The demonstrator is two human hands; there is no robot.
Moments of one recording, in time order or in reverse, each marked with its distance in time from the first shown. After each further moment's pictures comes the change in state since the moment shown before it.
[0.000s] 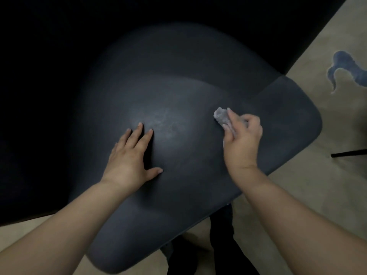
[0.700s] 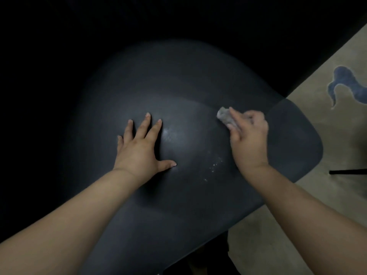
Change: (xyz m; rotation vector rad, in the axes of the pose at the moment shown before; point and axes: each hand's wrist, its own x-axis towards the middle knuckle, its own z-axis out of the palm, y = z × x) left_hand 0.070 0.035 -0.023 -0.013 -0.004 -0.037; right_hand 0.075 0.005 -0.005 -0.018 -0.123 -0.118
